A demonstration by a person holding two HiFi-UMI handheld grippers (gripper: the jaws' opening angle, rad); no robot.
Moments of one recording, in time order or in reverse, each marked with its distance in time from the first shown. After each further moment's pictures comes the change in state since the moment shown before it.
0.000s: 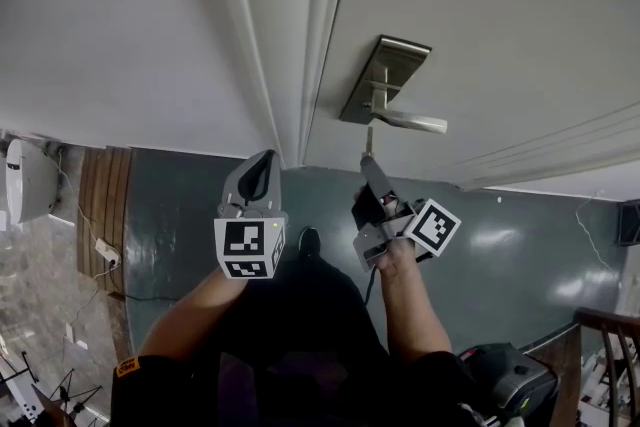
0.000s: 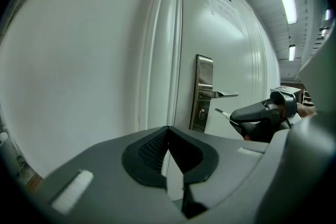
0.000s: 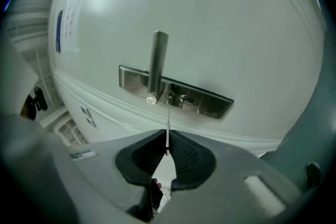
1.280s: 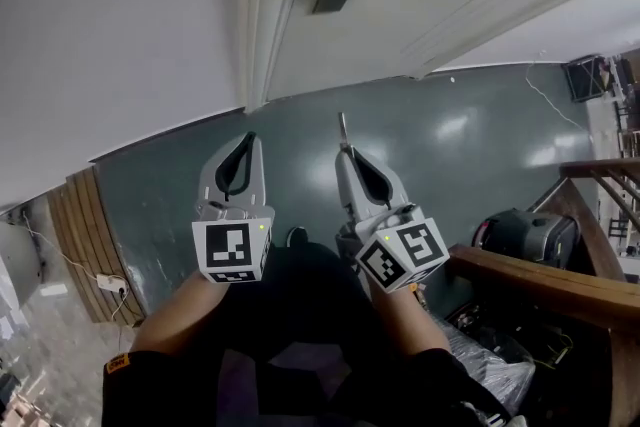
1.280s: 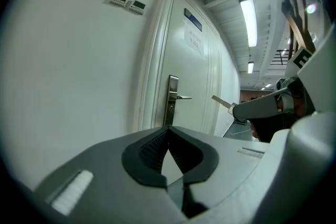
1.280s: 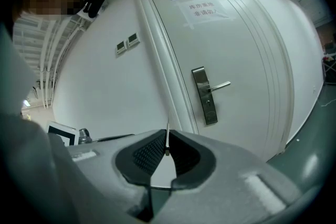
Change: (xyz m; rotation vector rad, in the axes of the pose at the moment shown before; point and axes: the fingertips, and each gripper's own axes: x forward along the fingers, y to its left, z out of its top) left arm -0.182 0.042 -0.027 0.066 -0.059 -0.366; right arm -0.096 0.126 -0.225 -0.880 -0.195 -0.496
